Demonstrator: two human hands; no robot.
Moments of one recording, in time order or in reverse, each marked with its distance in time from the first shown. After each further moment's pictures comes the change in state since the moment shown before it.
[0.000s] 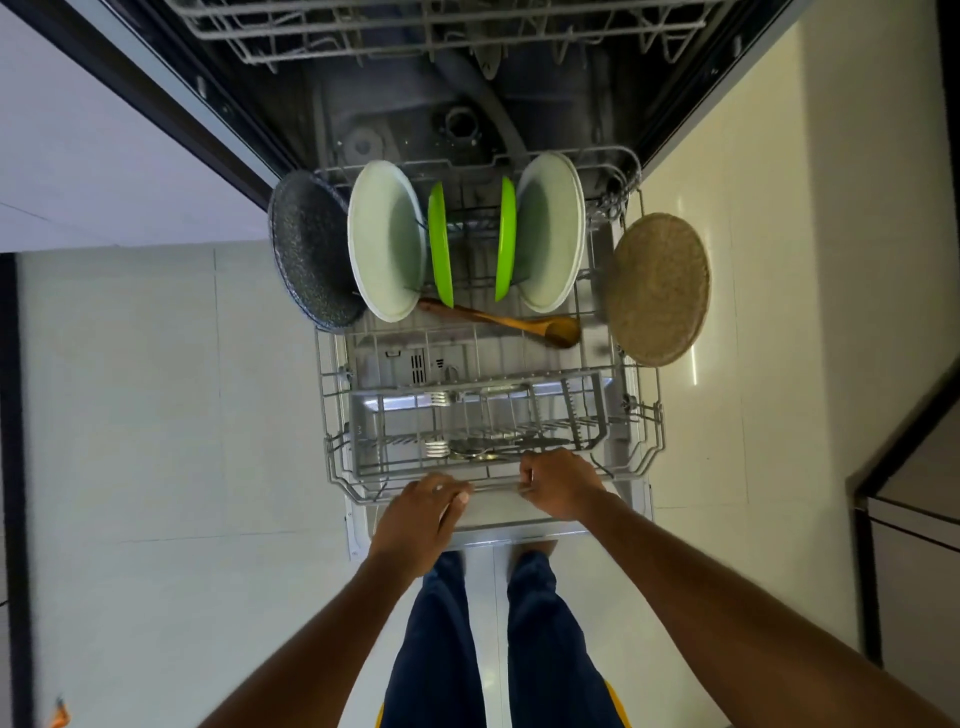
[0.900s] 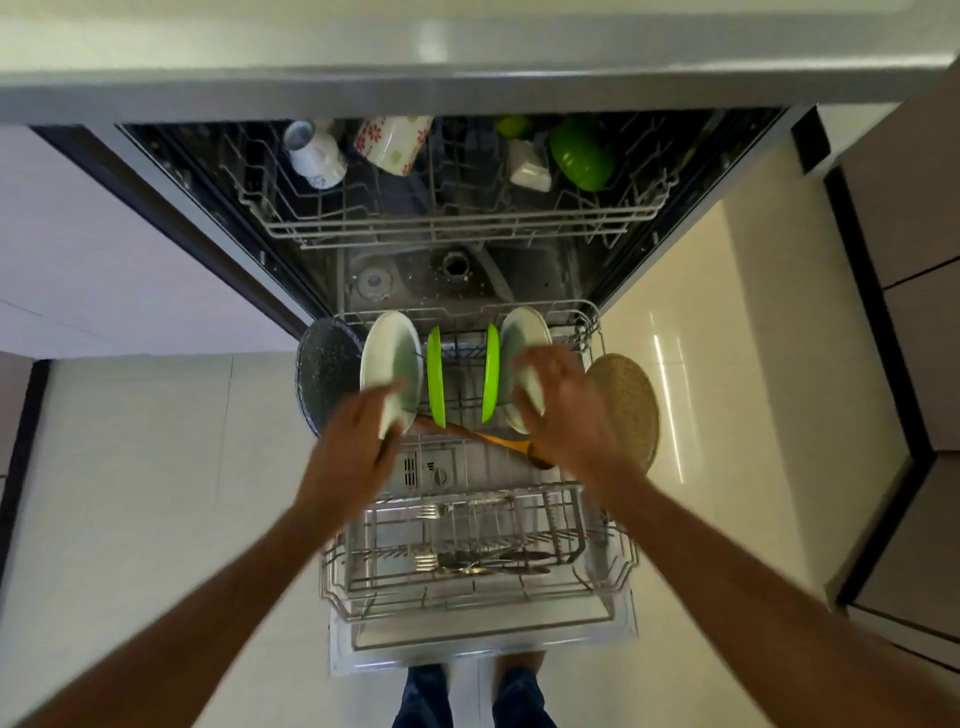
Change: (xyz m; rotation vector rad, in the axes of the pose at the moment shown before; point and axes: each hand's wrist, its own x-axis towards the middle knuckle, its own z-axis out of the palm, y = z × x) left_hand 0.045 0.061 -0.234 -0.025 0.578 0.181; right_hand -0.048 -0.070 -0.248 0.137 0.962 -0.299
